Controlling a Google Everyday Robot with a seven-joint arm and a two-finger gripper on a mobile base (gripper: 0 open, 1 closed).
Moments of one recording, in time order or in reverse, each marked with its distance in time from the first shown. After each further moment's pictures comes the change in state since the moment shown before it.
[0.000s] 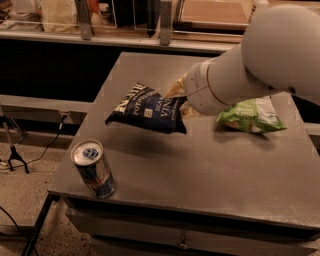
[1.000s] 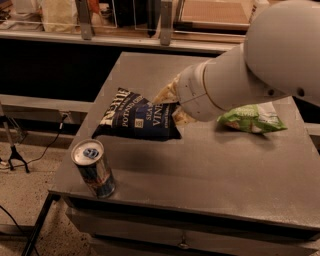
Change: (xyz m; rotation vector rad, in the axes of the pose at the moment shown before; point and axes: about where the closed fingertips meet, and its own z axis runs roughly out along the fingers) arm -0.038 0.003 -0.011 0.019 -0.084 -0.151
